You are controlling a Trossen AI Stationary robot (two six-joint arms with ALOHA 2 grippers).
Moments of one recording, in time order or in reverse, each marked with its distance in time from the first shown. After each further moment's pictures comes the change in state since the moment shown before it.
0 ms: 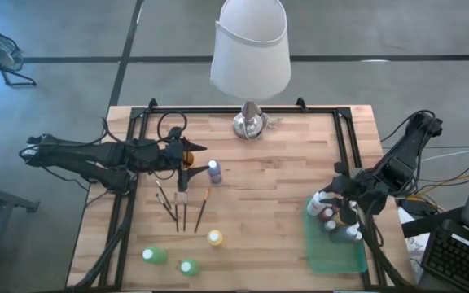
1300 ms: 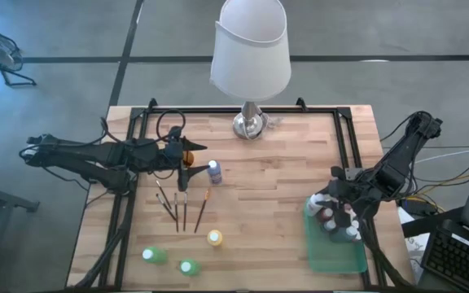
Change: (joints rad) left arm 0.000 0.000 0.000 0.025 0.000 0.002; right arm 0.000 -0.004 -0.156 0.118 0.032 0.019
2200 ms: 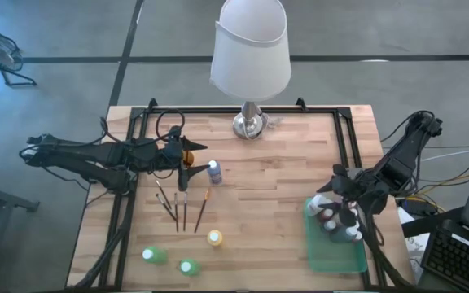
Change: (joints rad) left arm 0.000 0.000 0.000 0.014 0.000 -0.003; right arm -0.001 -0.012 0.133 -0.030 -0.028 -0.010
